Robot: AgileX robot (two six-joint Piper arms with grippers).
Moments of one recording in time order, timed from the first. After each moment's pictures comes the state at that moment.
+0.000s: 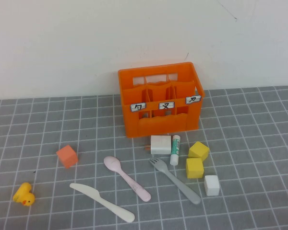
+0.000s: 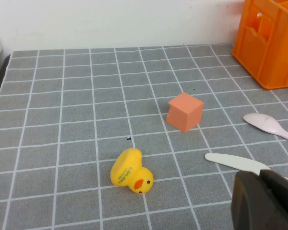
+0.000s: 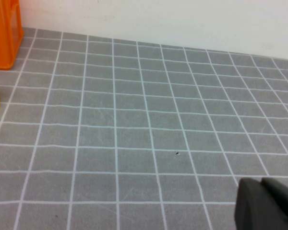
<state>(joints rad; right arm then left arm) -0.07 -0.01 0.02 -0.02 0.43 -0.15 -0.07 -0.01 0.02 -0.10 0.38 -0.02</state>
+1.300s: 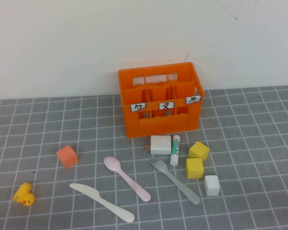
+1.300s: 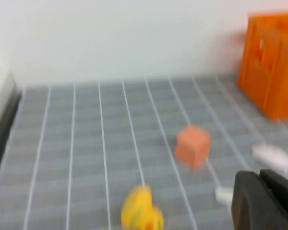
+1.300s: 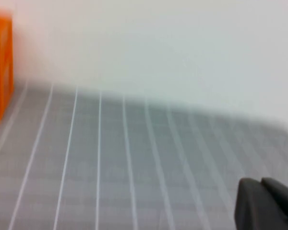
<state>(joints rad) -0.07 -0.01 0.03 -0.06 0.26 -0.15 -0.07 -0.01 0.03 -0.06 0.29 -0.01</state>
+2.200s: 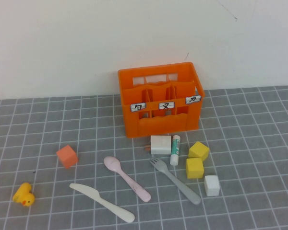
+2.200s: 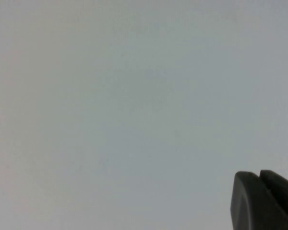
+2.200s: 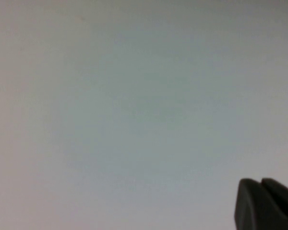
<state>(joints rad) -0.07 -0.01 -0.01 -0.04 -0.72 -0.11 -0.07 -0.01 -0.01 -0.03 -0.59 -0.15</state>
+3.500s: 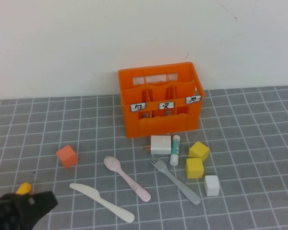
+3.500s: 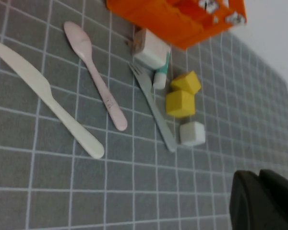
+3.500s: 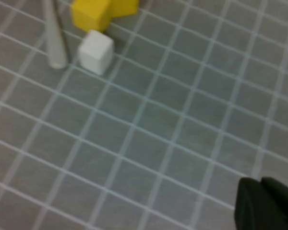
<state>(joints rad) -0.07 0.77 -0.49 0.41 0.76 -0.83 -0.07 0.59 -0.43 -0.82 0.68 -0.10</state>
